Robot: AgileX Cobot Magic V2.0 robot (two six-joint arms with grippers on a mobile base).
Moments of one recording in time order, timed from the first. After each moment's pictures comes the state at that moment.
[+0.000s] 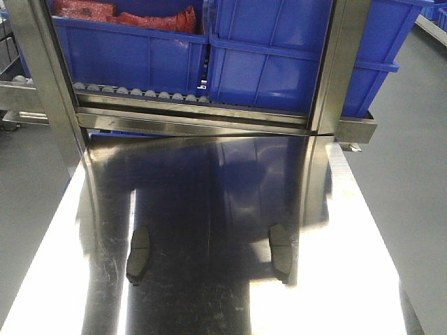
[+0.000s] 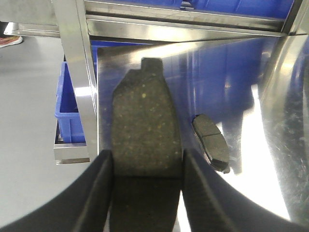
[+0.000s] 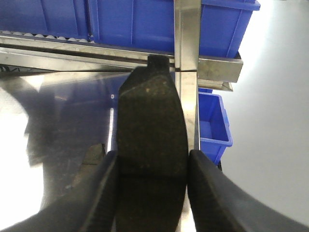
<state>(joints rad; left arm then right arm) -0.14 0.31 -0.34 -0.05 0.51 0.00 0.13 0.31 -0.44 0.00 0.54 0.06</state>
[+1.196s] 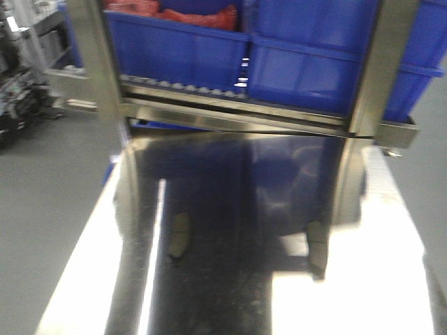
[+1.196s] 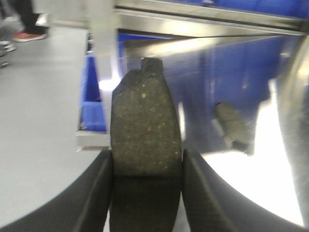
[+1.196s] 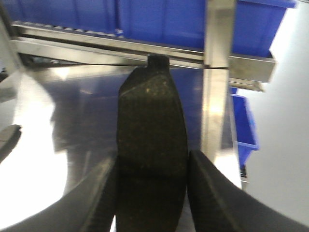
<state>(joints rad) -0.14 0.31 -0.34 -0.05 0.51 0.00 0.13 0.26 -0.40 0.00 0.54 0.06</state>
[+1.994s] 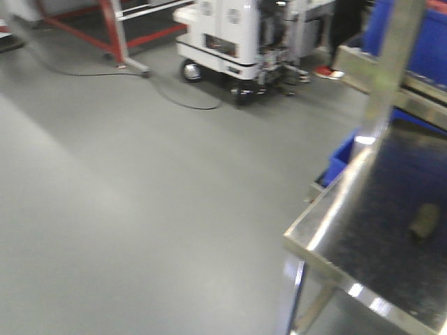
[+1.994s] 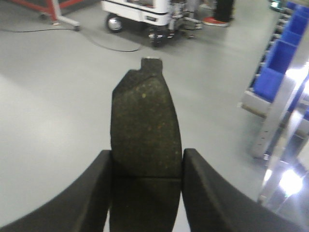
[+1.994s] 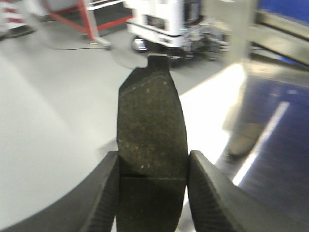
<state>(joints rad) -0.14 0.31 -0.34 -0.05 0.51 0.00 0.13 0.26 -0.40 0.00 0.54 0.06</state>
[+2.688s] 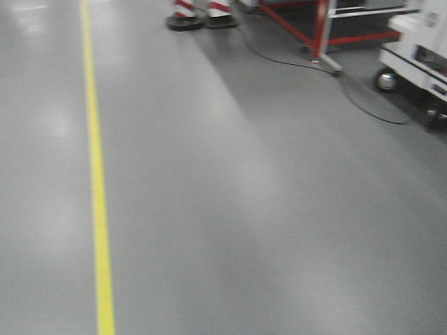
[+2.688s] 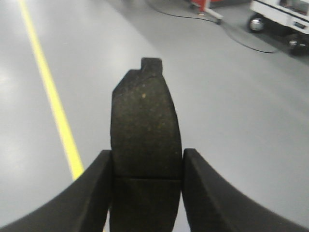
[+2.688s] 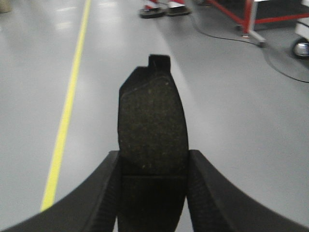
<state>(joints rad) -0.14 0.31 -0.34 -0.05 0.51 0.00 0.13 0.26 -0.40 0.01 0.54 0.06</state>
